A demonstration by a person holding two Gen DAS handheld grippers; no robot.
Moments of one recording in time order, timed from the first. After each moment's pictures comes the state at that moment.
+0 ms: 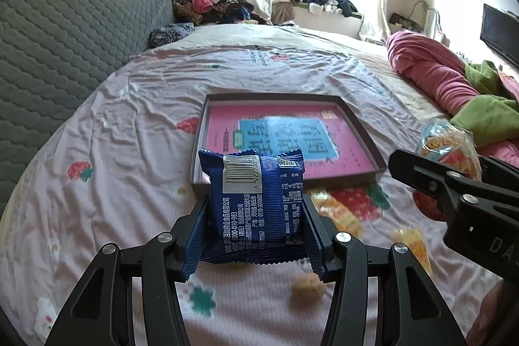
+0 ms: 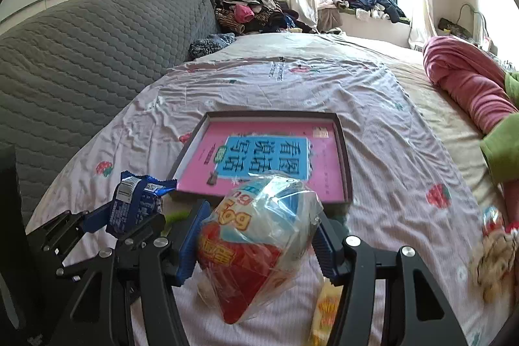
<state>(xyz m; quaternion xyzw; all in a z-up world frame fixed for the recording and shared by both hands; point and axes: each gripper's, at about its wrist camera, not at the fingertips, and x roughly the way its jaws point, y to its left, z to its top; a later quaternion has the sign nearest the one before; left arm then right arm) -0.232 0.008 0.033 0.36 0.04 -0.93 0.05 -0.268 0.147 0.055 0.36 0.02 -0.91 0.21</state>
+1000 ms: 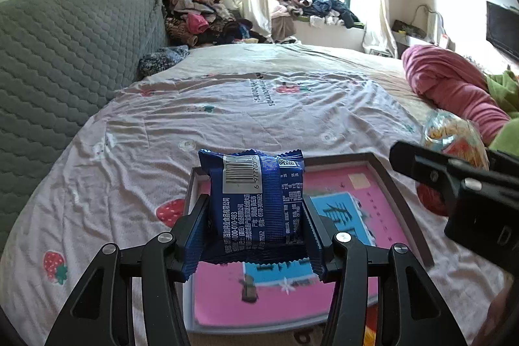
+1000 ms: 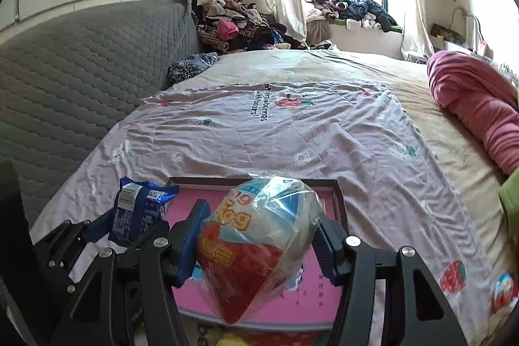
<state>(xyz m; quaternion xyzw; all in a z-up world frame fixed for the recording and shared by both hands) -0.400 -0.009 0.037 0.32 0.01 -0.94 0.06 -0.417 0.118 0.064 0.34 0.00 -0.92 0.19</state>
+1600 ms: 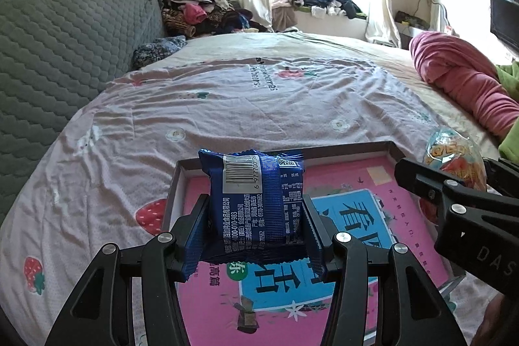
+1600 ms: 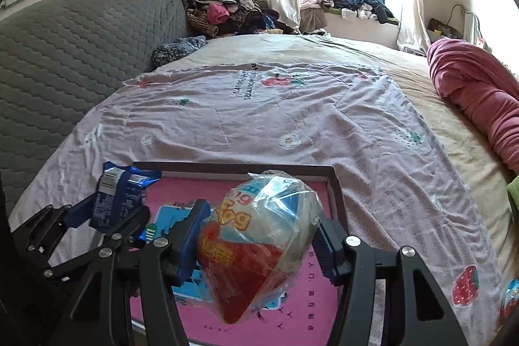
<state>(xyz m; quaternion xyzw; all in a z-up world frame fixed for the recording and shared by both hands) -0.440 -0.009 -0.008 0.34 0.00 -0.94 0.06 -0.453 0.118 0.008 0.36 0.02 -0.92 0.17</state>
